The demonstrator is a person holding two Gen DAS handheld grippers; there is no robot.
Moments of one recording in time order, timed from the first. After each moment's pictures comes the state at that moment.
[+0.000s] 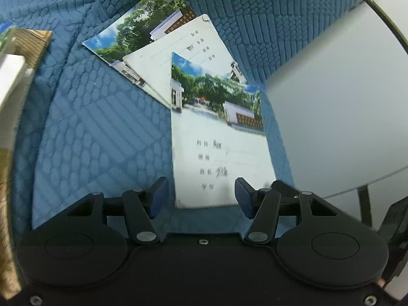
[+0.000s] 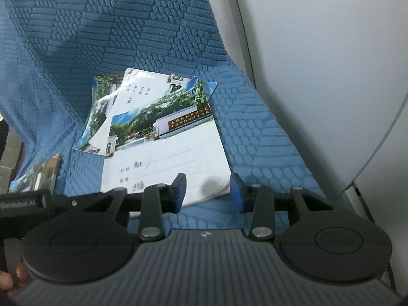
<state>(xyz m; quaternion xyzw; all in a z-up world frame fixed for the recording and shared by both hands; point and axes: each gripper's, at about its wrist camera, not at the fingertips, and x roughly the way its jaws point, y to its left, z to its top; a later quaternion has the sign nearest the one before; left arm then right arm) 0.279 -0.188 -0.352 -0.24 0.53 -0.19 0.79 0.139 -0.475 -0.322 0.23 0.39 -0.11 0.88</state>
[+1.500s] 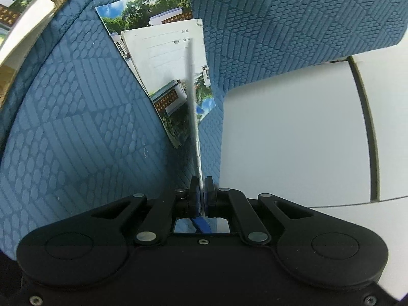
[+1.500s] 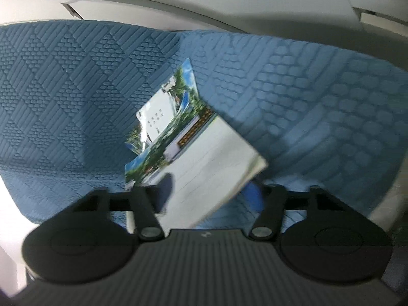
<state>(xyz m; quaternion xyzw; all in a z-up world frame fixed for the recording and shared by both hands) 0.240 -0.151 -0.307 -0.43 0.53 -0.21 0.70 0.082 -0.492 -0.369 0.64 0.30 -0.10 0.70</state>
